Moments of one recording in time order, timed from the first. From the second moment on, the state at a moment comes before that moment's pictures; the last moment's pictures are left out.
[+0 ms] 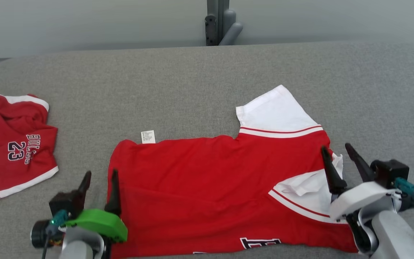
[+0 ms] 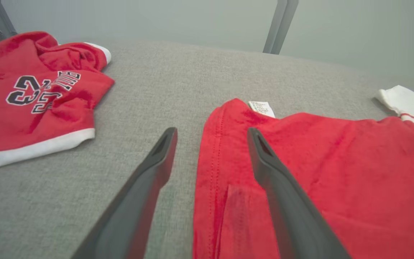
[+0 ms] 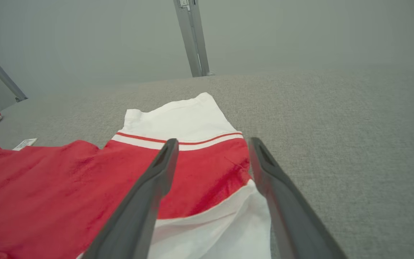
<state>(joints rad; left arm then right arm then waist) -0.18 0.05 -0.02 0.53 -0.21 -0.10 -0.26 -0.21 -0.21 0.15 0.44 0.37 0.13 -0.26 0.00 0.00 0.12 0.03</state>
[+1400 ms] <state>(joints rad) -0.59 0.05 -0.14 0.80 -0.13 -0.12 -0.26 -0.87 -0.32 0.38 0.86 0.42 0.13 -0.06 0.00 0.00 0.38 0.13</state>
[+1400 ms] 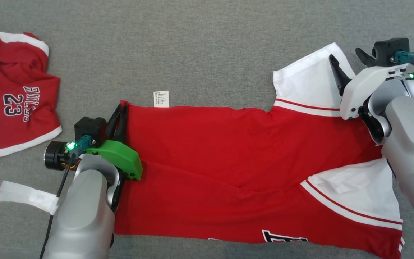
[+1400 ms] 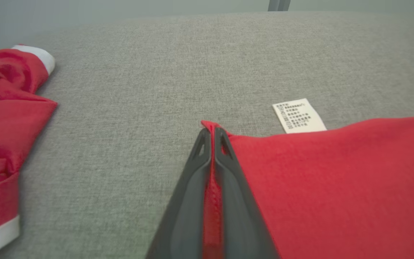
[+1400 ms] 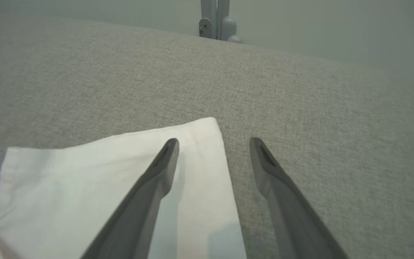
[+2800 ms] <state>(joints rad) -0.36 0.08 -0.06 0.61 -0.18 -0.12 -0.26 -0.56 -0.35 0.32 0.60 0.53 0.13 -0.26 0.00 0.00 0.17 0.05</state>
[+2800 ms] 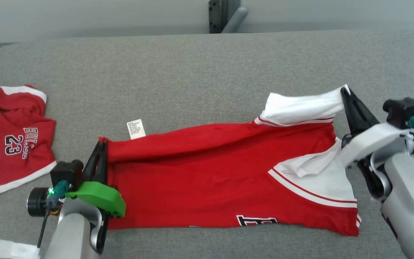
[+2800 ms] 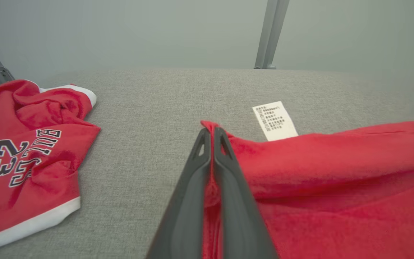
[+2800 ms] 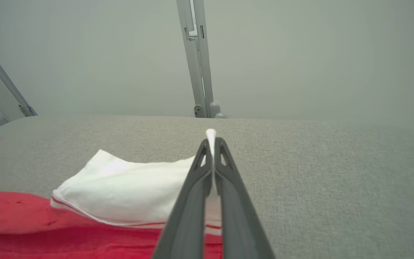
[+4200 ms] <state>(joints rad) 0.06 0.05 0.06 0.35 -0.18 -0.02 -0.26 -0.17 -0.20 0.19 0.48 0.41 0.13 -0.26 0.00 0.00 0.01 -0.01</state>
